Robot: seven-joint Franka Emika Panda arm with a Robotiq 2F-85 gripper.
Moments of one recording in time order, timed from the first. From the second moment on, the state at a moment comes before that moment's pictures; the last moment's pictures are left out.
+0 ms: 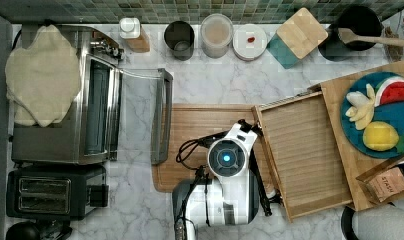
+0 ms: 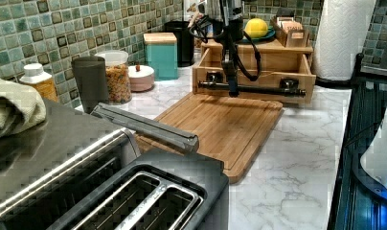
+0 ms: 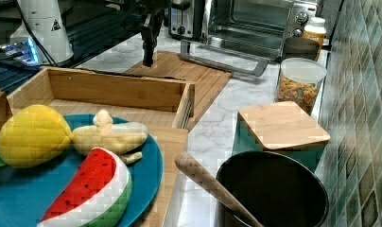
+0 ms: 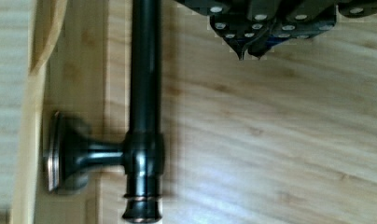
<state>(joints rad) -0.02 -0.08 -0.04 -2.56 -0.17 0.82 -0.98</state>
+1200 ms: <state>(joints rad) -0.11 -0.03 -0.10 -2.58 -0.20 0.82 -1.23</state>
